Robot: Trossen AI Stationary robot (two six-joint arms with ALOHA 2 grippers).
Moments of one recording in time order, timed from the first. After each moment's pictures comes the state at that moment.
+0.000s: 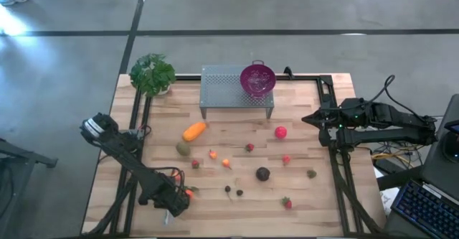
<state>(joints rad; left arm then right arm) -0.77 1.67 0.90 -0.60 0.29 -2.30 -0.06 0.44 0.70 -0.77 0.13 0.18</state>
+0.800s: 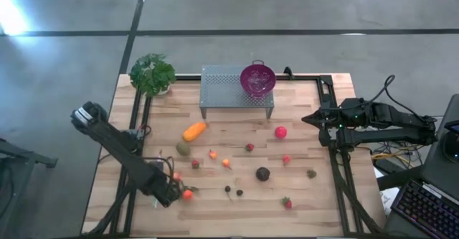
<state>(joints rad) -0.76 1.46 0.97 -1.04 0.20 -2.30 -0.06 0.44 0.70 -0.77 0.13 0.18</state>
